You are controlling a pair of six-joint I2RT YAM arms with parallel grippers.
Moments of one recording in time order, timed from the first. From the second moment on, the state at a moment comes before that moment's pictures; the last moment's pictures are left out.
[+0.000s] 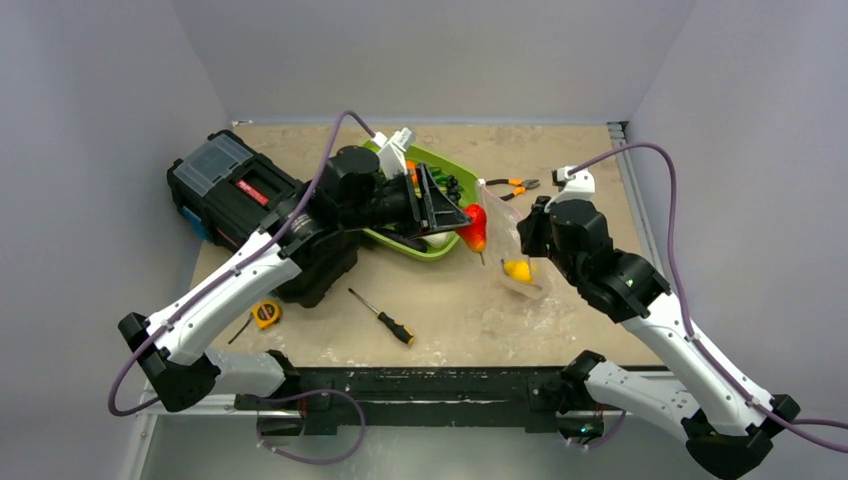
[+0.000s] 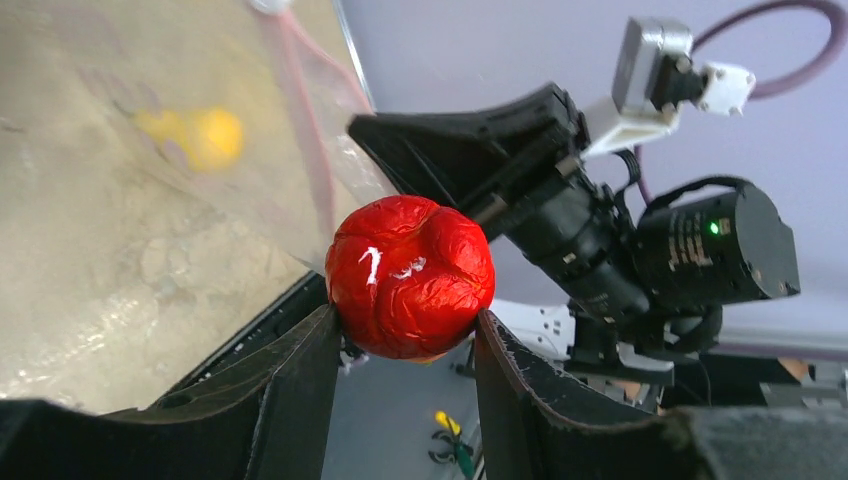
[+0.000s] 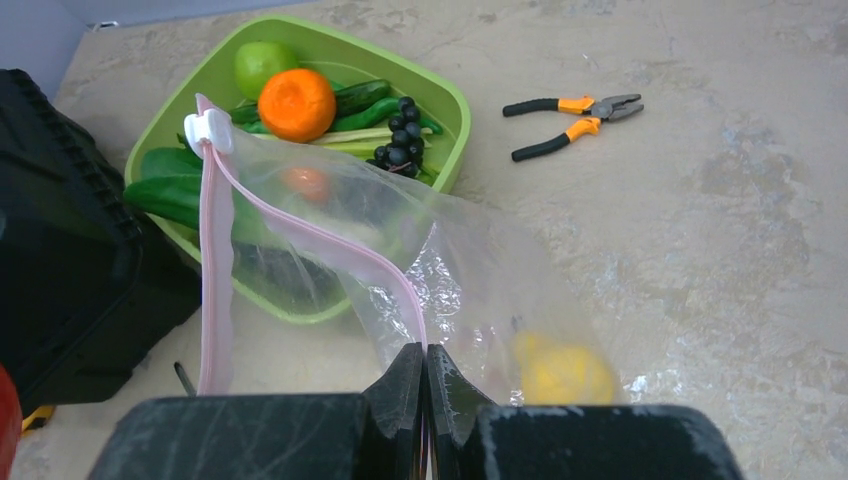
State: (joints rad) left arm -0.78 1.27 1.43 -0.49 0.31 -1.01; right arm 0.68 0.88 1.09 -0.68 0.42 0.48
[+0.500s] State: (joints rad) left arm -0.86 1.47 1.55 -0.49 0.29 -1.06; right arm 0.68 0.88 1.12 -0.68 0.39 0.48
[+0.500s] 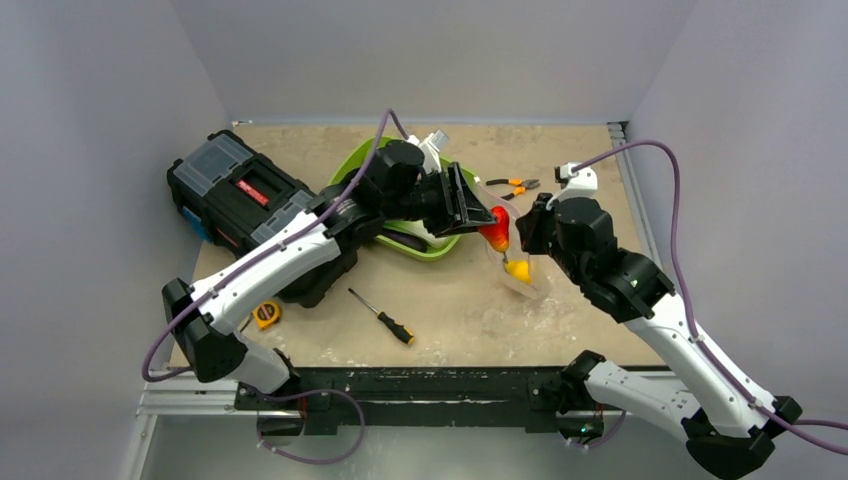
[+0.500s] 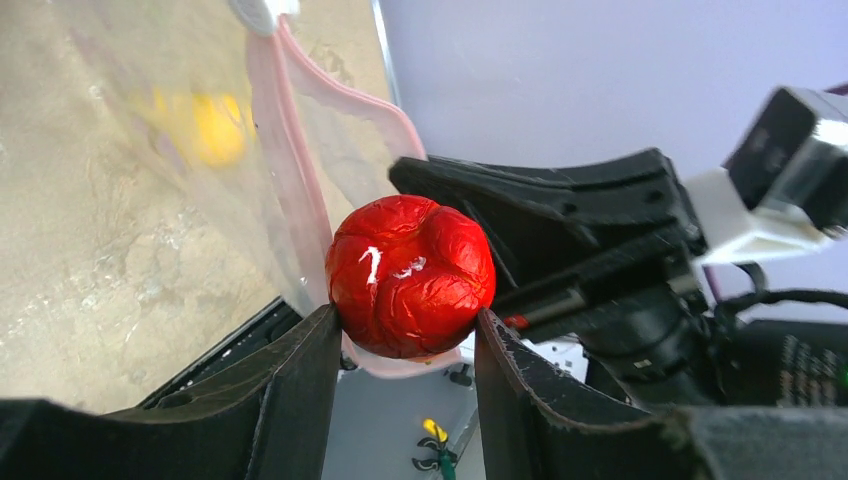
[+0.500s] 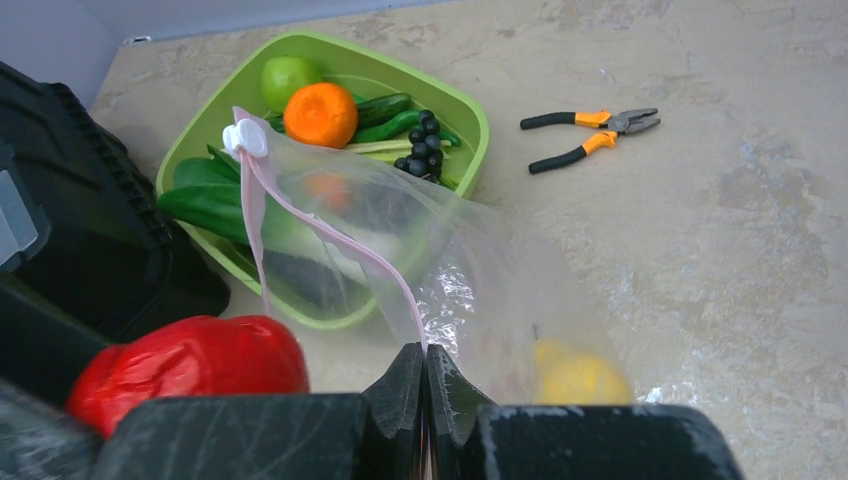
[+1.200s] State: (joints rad) left arm -0.88 1.54 1.60 -0.61 0.23 -1.10; right arm 0.68 0.87 1.12 -0.68 0.38 0.48
